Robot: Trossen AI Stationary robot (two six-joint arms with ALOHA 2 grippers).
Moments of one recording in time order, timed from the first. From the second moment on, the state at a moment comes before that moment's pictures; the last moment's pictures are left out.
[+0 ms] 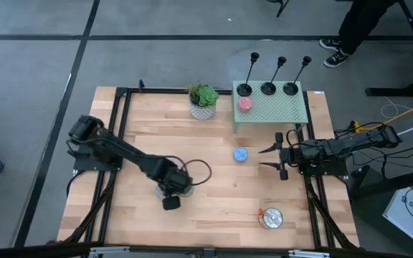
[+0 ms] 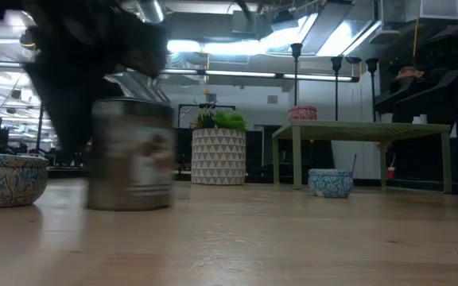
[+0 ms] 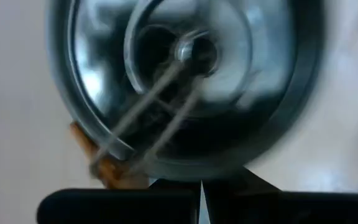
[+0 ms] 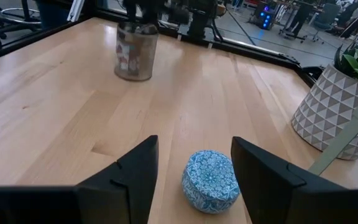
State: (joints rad) left arm -0.36 1.72 1.13 -0.78 0.08 -0.62; right arm 0.24 0.31 0.01 0.04 0.18 -0.17
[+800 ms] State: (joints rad) left arm -0.06 1.79 1.13 -0.05 -0.12 -0.03; right arm 0.24 0.31 0.01 0.04 0.18 -0.17
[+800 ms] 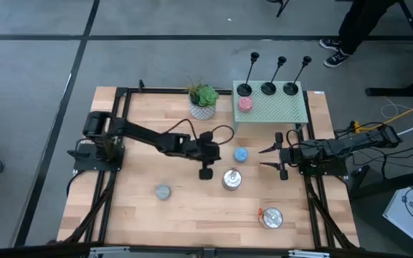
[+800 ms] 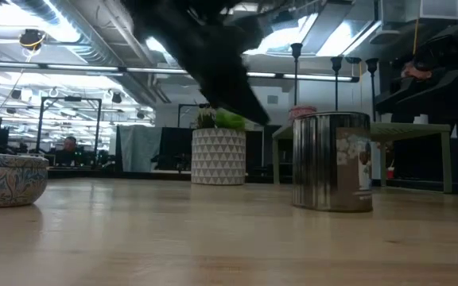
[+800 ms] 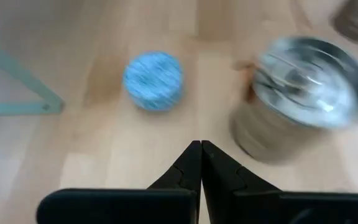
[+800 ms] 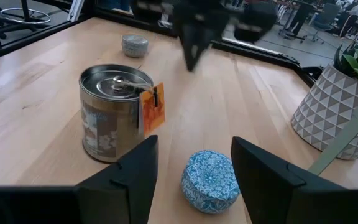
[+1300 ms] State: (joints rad) left arm -0.26 1.52 1.14 -0.84 0.04 -0.57; right arm 0.24 0.31 0.01 0.04 0.18 -0.17
